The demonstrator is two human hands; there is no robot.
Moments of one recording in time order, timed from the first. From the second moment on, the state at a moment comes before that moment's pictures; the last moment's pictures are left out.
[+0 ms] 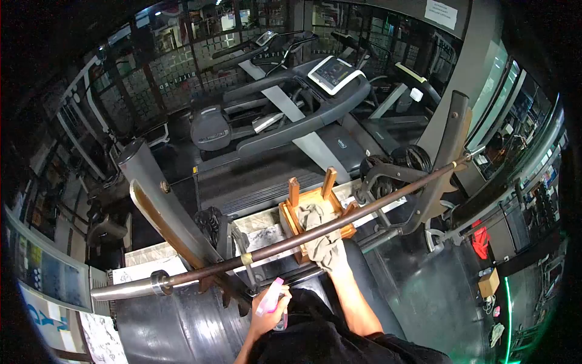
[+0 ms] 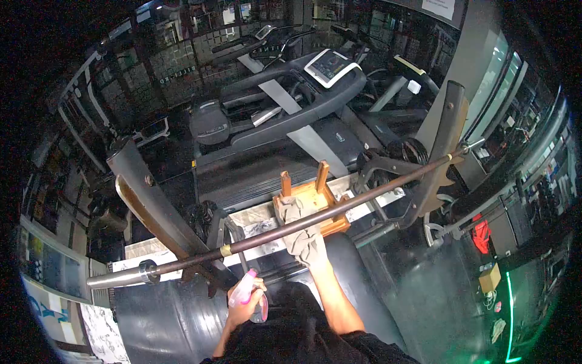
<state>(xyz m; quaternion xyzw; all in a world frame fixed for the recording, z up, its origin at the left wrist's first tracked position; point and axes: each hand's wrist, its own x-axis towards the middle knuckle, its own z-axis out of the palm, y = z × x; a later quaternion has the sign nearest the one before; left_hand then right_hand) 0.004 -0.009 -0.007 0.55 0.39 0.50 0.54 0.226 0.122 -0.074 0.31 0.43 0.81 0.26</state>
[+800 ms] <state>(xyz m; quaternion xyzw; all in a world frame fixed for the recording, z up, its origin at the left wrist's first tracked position) 0.015 0.032 0.010 0.62 0.37 0.42 0.55 0.241 0.132 0.029 0.57 0.76 0.07 -0.32</state>
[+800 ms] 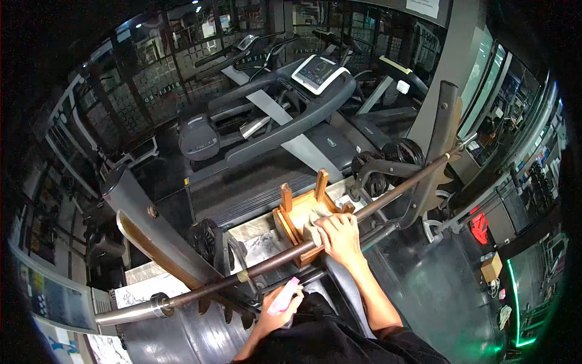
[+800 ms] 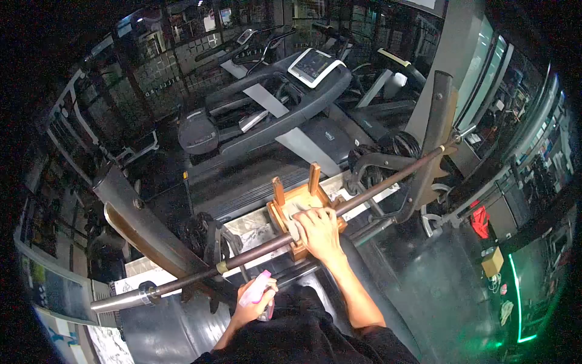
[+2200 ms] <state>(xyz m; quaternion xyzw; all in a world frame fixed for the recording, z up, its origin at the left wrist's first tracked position) 0.077 0.046 0.031 0.61 0.37 0.48 0.51 0.269 0.159 0.049 0.57 0.77 0.02 -0.29</state>
